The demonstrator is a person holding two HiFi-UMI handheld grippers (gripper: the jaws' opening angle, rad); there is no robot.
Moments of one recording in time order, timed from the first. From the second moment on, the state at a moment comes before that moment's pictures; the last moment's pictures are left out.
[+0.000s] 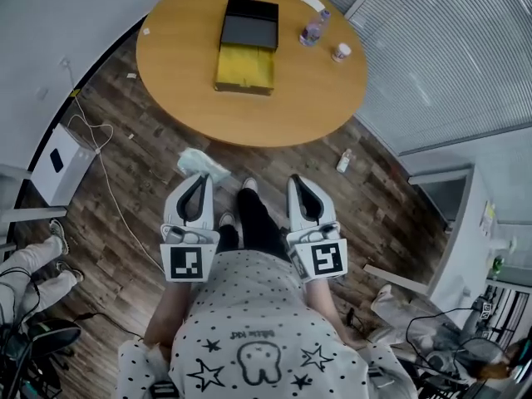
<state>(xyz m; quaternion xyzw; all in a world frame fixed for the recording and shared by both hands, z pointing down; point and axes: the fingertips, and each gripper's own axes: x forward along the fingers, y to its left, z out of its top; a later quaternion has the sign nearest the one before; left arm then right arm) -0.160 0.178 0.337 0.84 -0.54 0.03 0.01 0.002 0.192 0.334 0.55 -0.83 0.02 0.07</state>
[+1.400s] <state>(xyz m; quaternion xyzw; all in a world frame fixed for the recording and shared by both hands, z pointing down) -0.068 -0.028 0.345 0.80 -0.59 0.06 0.00 0.101 -0.024 0.373 0.49 -0.87 0.08 0.07</state>
